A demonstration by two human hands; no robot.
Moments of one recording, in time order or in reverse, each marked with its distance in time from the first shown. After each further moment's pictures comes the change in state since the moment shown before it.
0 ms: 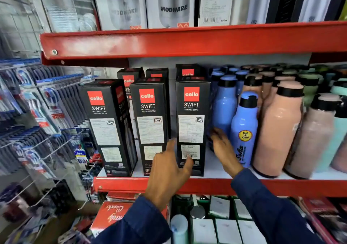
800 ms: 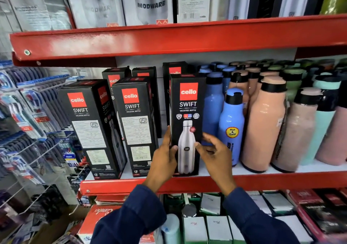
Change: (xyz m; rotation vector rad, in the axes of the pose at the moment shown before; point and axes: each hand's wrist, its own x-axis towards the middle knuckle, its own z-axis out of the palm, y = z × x) left_hand 0.032 -0.011 0.041 -0.342 -0.121 0.012; right_hand -0.056 -0.007 -0.017 -0.010 0.126 -0.255
